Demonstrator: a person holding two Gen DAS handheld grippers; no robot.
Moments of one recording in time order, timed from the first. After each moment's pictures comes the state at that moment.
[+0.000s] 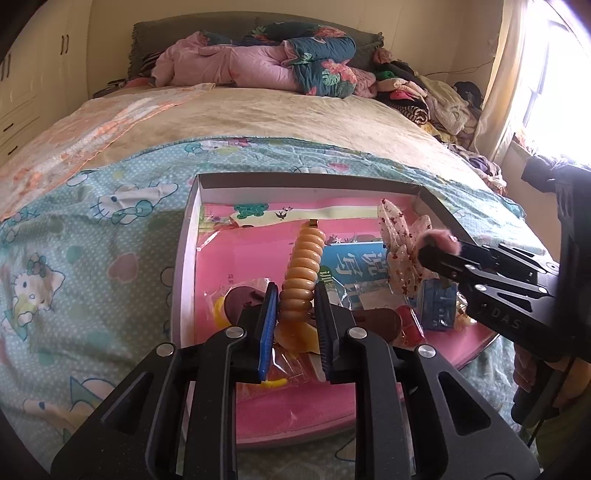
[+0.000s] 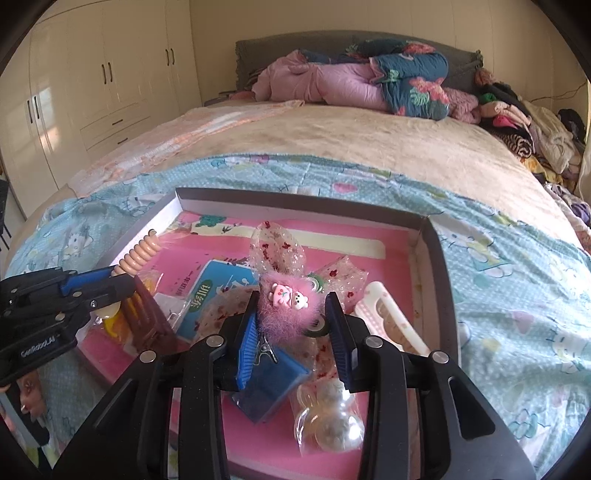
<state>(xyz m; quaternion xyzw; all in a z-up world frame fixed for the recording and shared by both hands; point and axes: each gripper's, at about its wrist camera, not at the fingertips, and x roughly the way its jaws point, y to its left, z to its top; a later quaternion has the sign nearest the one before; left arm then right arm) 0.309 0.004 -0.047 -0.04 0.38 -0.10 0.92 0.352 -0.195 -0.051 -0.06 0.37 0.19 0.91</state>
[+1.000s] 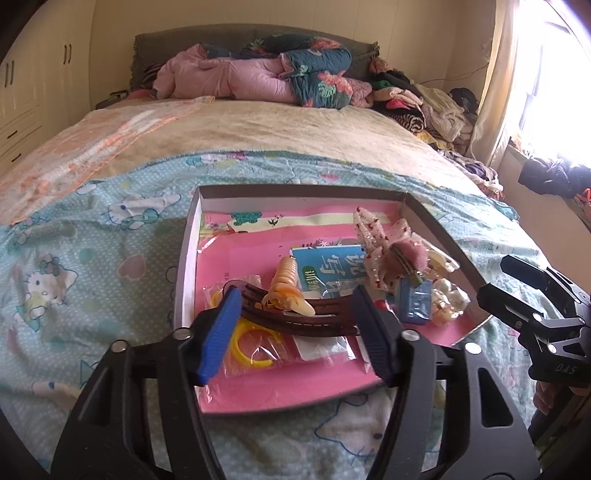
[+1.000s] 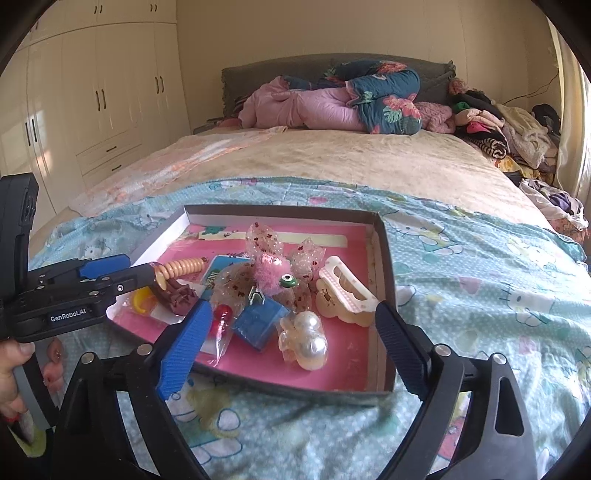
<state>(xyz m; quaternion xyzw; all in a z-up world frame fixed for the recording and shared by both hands) 0.282 -0.002 -0.027 -0.04 0.35 -0.09 0.93 0.273 -0.236 -0.020 -0.03 0.32 0.16 0.93</state>
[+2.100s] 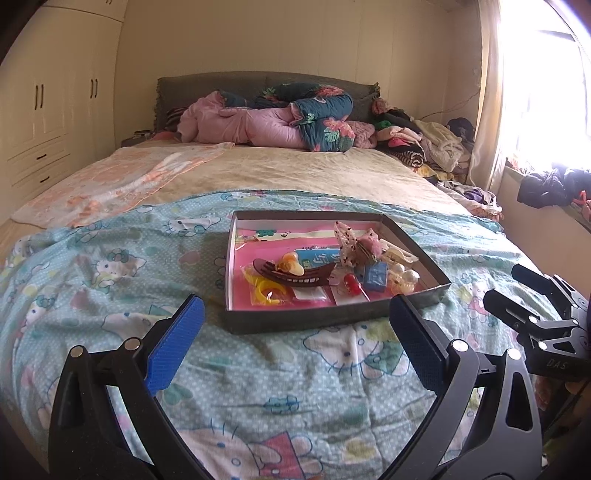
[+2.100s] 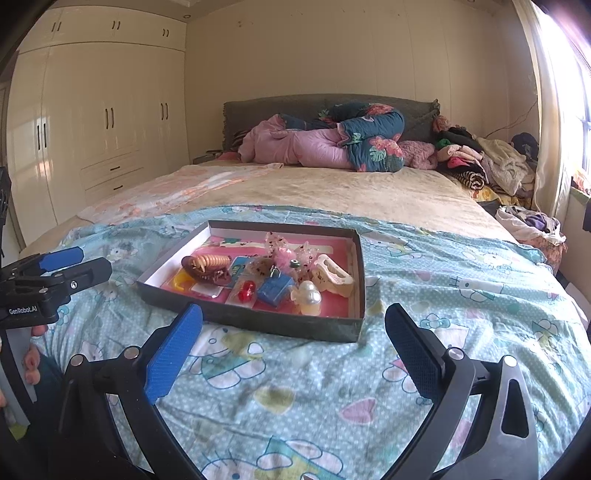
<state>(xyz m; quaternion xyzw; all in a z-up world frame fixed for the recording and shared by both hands) 0.150 -0.002 0.010 -0.03 0.27 -0.06 0.96 0.151 -0.252 0.003 -0.04 0.24 0.14 0.96</state>
